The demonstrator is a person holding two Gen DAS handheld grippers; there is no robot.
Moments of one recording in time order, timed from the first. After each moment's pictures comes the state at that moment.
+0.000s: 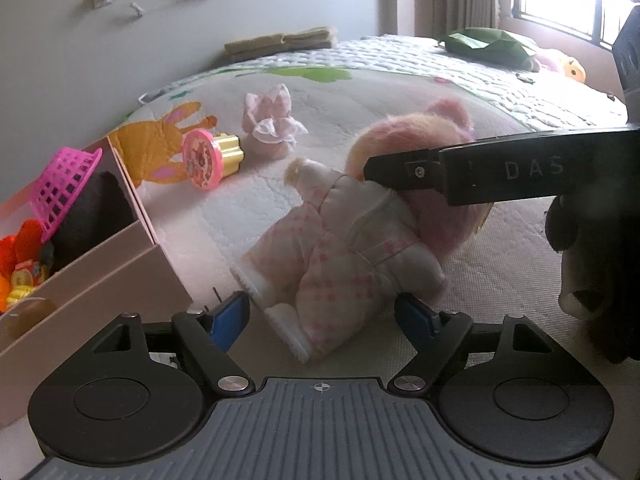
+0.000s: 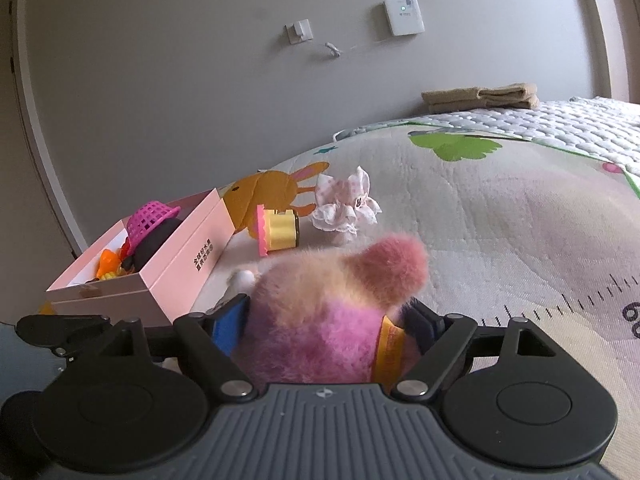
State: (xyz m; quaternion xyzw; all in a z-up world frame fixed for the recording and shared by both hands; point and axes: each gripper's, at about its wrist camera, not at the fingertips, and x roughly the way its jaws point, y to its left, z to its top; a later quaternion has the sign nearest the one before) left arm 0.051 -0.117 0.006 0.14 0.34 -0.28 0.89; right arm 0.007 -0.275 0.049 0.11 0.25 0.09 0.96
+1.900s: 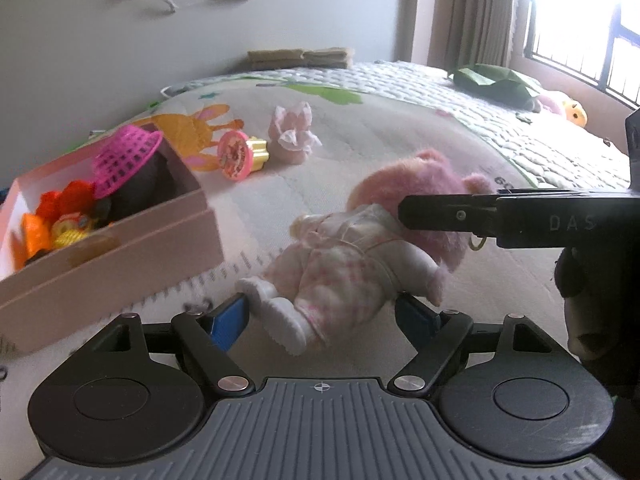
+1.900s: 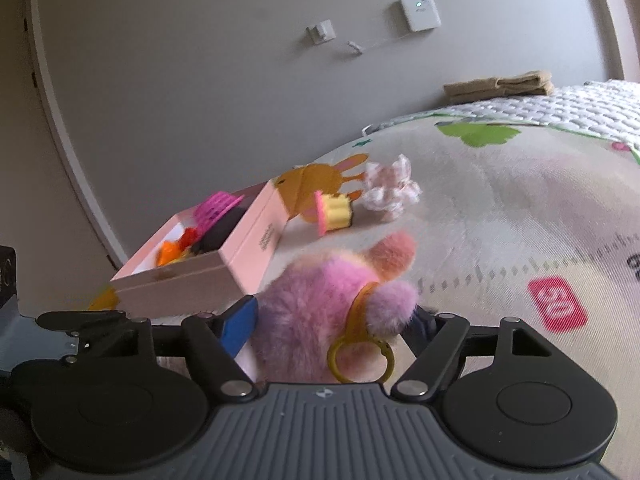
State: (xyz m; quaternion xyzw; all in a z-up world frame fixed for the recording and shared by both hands) left arm 0.001 -0.069 0.031 0.08 0.33 -0.27 0.90; right arm -0.054 -0.248 0.064 0.14 0.26 0.13 0.95
